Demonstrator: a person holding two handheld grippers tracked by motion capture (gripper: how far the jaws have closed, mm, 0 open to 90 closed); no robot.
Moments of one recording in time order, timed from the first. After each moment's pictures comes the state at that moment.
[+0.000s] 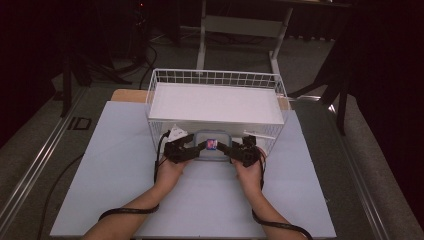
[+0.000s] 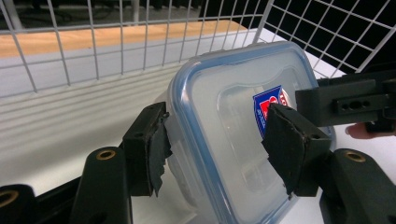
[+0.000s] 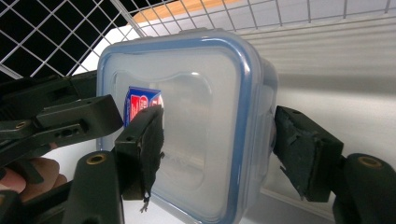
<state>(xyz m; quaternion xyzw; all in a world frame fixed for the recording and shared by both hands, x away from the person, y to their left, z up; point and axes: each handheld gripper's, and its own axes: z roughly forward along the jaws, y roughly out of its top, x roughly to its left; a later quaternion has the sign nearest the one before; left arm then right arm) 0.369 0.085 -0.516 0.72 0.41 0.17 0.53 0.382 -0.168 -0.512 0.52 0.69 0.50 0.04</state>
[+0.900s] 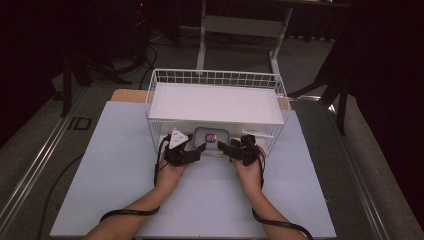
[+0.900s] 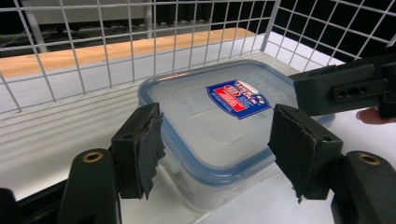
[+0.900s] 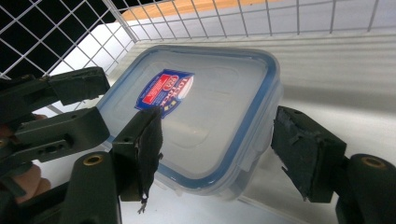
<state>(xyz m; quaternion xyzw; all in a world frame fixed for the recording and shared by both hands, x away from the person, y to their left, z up) 0.359 0.083 -0.521 0.72 0.40 0.21 0.53 0.386 -0.165 -0.510 0.50 0.71 0.49 0.09</state>
